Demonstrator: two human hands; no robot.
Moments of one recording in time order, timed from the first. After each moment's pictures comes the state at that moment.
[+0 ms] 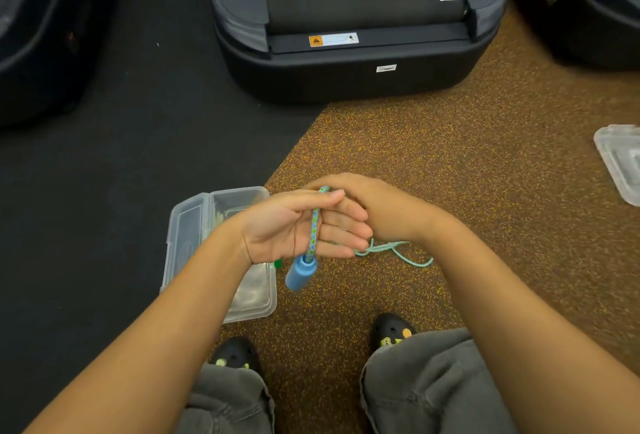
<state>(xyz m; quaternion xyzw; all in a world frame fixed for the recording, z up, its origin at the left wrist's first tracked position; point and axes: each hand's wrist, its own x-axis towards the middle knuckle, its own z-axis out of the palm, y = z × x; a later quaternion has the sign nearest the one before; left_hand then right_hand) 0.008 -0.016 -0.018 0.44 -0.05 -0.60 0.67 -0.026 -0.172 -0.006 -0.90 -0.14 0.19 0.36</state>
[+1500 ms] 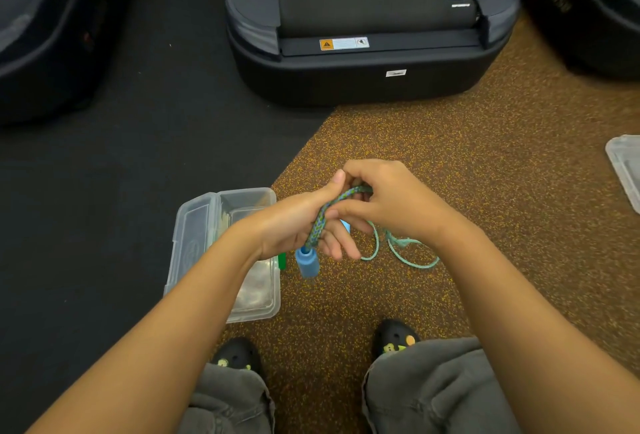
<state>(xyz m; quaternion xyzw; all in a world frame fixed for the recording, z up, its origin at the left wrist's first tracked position) 0.010 -0.021 -0.019 0.62 -0.11 -0.55 0.55 -0.019 -0.174 -0.006 -0.92 -0.09 0.07 0.38</state>
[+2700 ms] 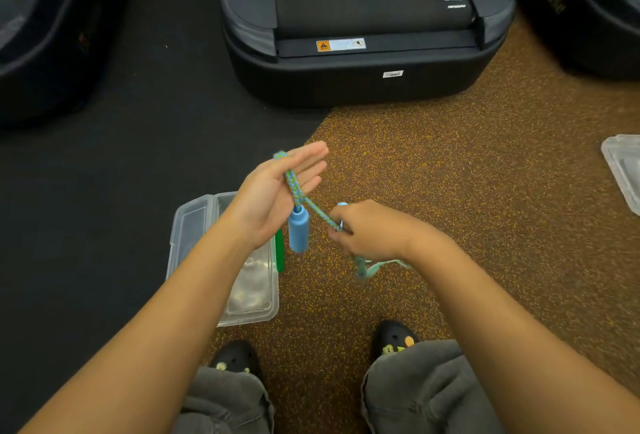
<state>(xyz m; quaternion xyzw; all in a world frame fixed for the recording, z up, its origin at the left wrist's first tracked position) 0.027 -0.013 -0.022 0.55 0.02 -0.31 0.78 -0.026 -0.155 -0.023 -0.92 -0.07 0.30 0.24</state>
